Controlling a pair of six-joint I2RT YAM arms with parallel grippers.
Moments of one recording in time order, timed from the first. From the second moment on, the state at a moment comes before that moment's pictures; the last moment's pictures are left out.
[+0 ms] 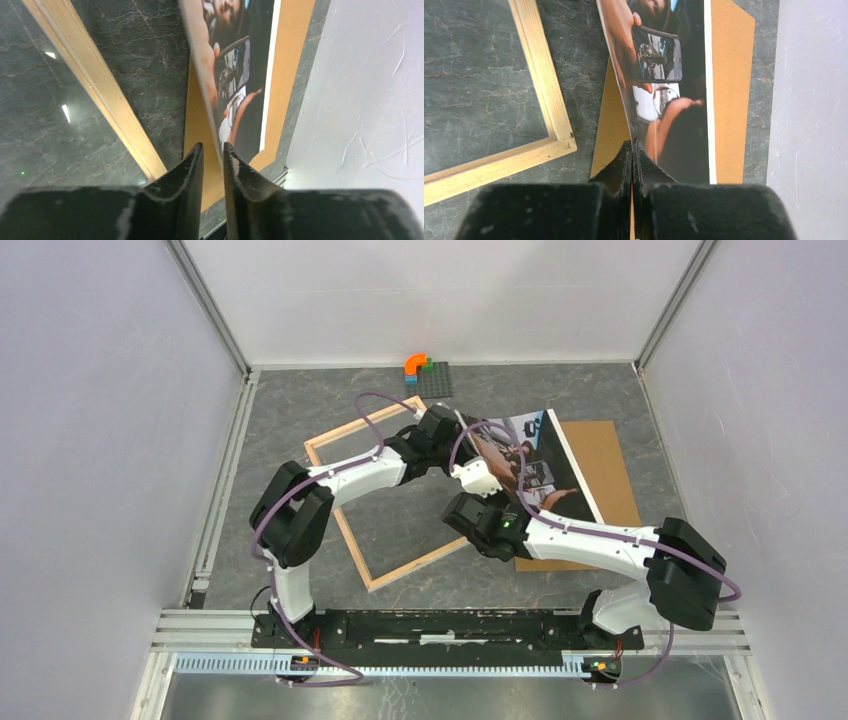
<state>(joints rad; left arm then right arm) -0.74 1.90 1.34 -0.12 0.13 -1.13 1.06 1.42 0.88 -0.59 0.98 0.37</state>
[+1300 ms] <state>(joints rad) -0.67 0.75 1.35 -0.48 -0.45 -0.34 0.99 1.60 1.66 -0.23 0.02 0.30</state>
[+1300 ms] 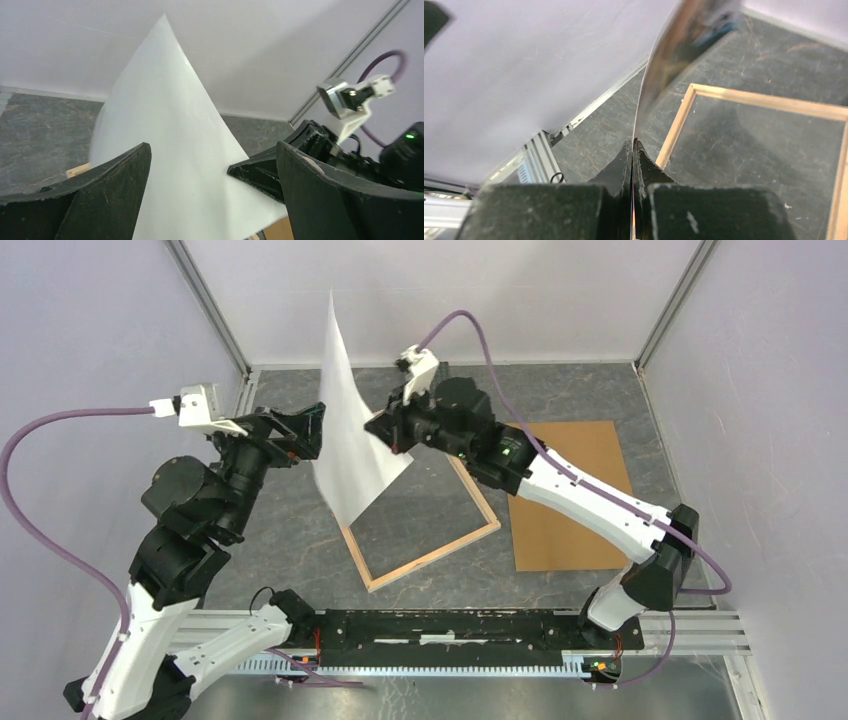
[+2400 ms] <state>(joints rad) -0.67 0.85 1.09 -0.41 -0.50 -0.15 0.49 1.68 0.80 0.35 -0.39 0.70</state>
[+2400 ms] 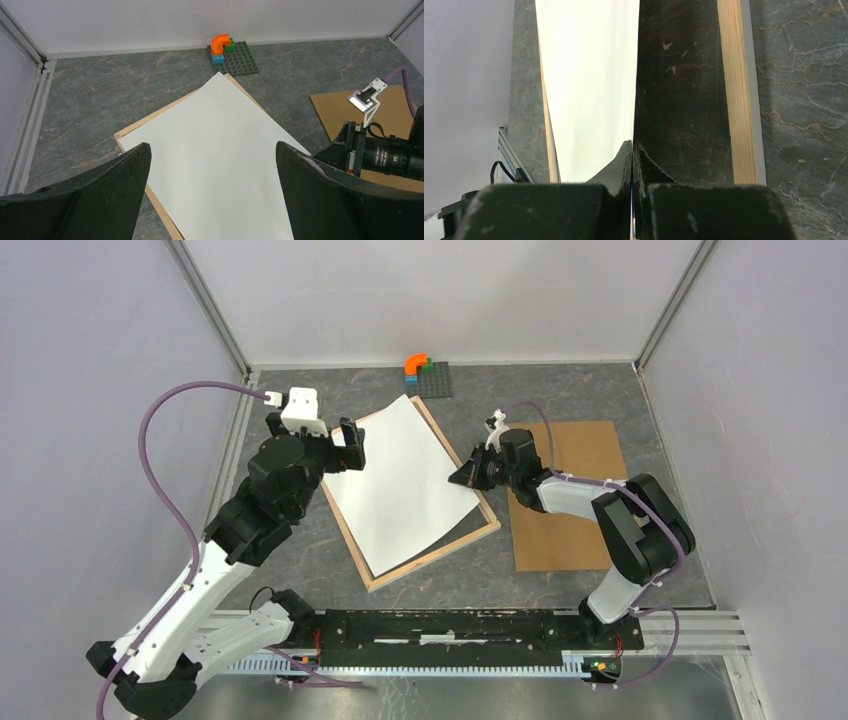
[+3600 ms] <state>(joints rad) -0.67 0.83 1.07 -0.39 -0.49 -0.15 0.49 1.64 0.73 0.37 -0.29 0.71</state>
